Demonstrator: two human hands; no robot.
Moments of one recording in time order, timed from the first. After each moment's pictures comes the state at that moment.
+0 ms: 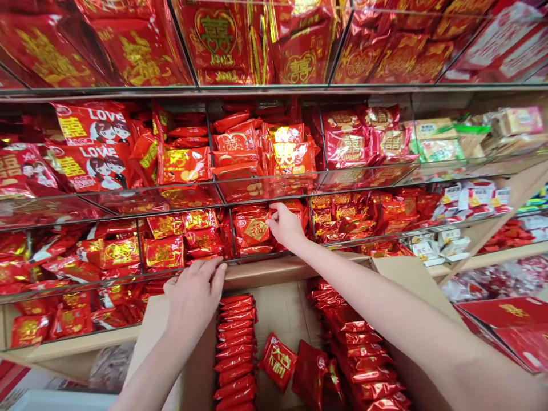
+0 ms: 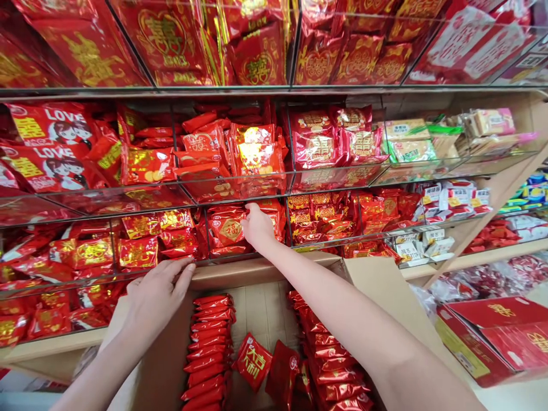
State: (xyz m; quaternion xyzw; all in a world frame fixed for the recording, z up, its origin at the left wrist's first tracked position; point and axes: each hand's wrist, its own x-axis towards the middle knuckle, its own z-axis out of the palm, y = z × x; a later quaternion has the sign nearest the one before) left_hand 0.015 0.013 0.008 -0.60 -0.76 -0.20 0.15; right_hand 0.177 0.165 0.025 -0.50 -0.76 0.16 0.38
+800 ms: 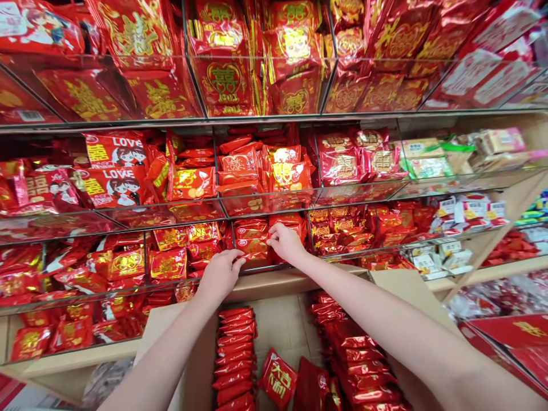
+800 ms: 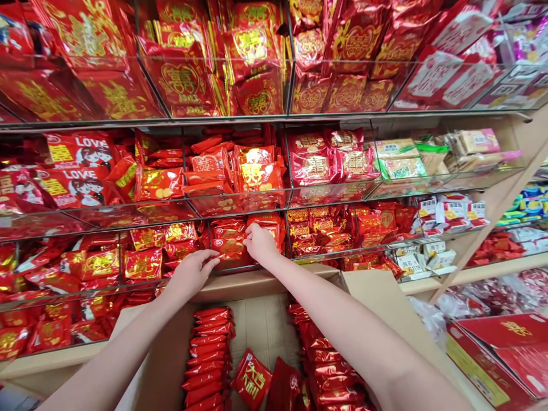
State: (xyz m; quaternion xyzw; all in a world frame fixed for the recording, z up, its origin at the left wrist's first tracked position) left_hand 0.011 0.081 0.012 -0.70 -0.67 -0.24 0.05; right_hand 0.181 0.165 0.022 -0.48 -0.78 0.19 0.34
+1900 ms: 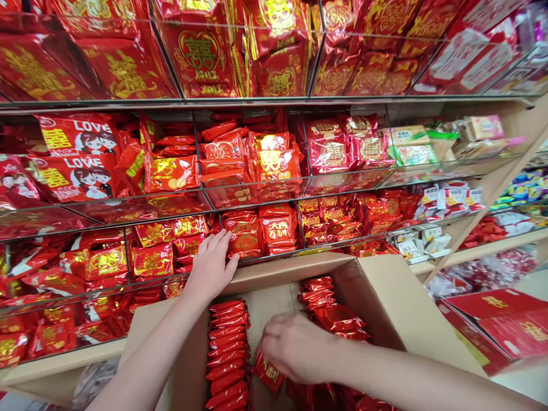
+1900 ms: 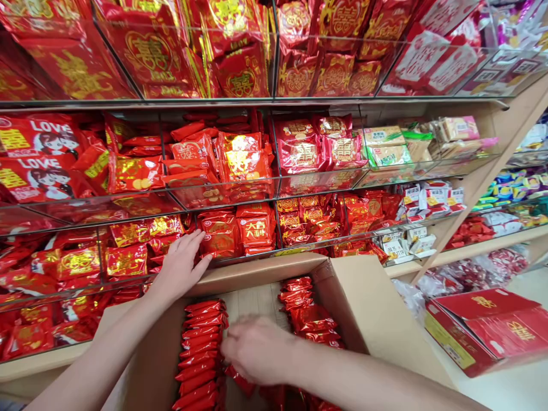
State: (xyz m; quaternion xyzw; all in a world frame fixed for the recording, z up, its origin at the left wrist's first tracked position) left_hand 0.013 0.080 0.006 -0.73 -0.63 -0.20 0.17; right_hand 0.232 0.026 -0.051 -0.16 -0.97 0.05 0.15
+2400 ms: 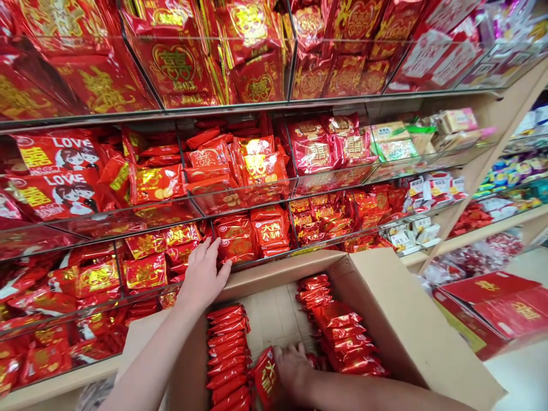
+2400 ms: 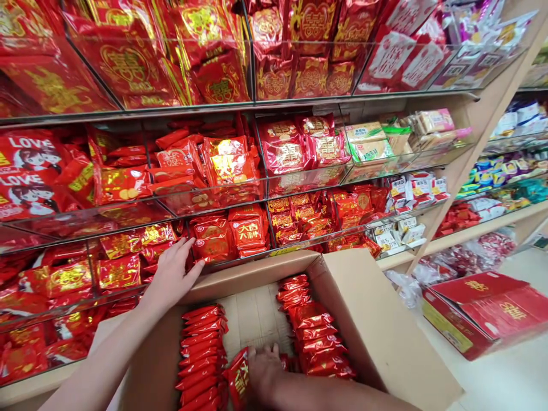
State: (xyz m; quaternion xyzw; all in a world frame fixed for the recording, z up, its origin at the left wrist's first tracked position) left_hand 0.008 0.083 -0.001 -0.71 -0.64 -0.23 0.18; right_hand 0.194 0.010 -0.169 -0.50 -0.82 0.27 -0.11
